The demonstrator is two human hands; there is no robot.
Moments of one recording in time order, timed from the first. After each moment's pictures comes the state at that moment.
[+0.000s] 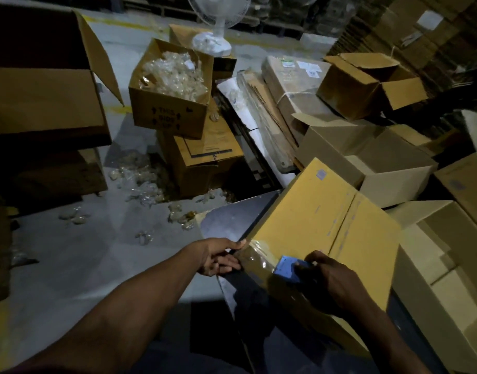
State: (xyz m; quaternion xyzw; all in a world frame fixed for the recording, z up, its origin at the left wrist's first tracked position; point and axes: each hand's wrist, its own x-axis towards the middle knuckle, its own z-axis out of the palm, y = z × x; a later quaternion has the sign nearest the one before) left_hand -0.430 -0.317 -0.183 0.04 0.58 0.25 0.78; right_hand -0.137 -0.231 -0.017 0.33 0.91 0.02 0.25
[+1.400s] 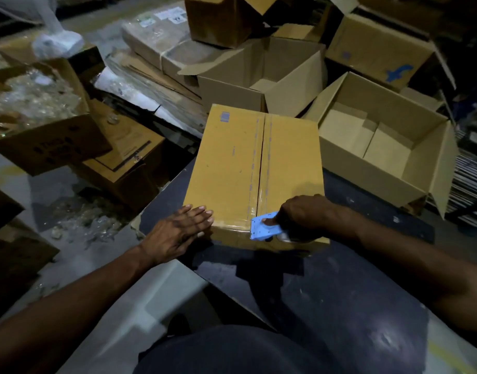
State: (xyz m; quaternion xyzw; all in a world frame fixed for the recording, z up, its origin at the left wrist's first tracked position) left_hand -0.412 -0.298 -0.179 0.90 0.38 0.21 0.07; right_hand -0.053 -0.248 0.027 0.46 0.82 -0.12 0.32
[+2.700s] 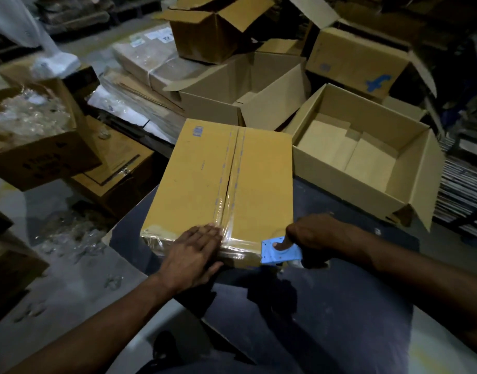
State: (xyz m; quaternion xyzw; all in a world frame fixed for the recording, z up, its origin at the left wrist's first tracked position) left_hand -0.253 -0.315 -0.133 0.87 0.49 0.09 -0.02; right_hand 0.045 -0.253 0.056 0.44 0.80 -0.13 0.37
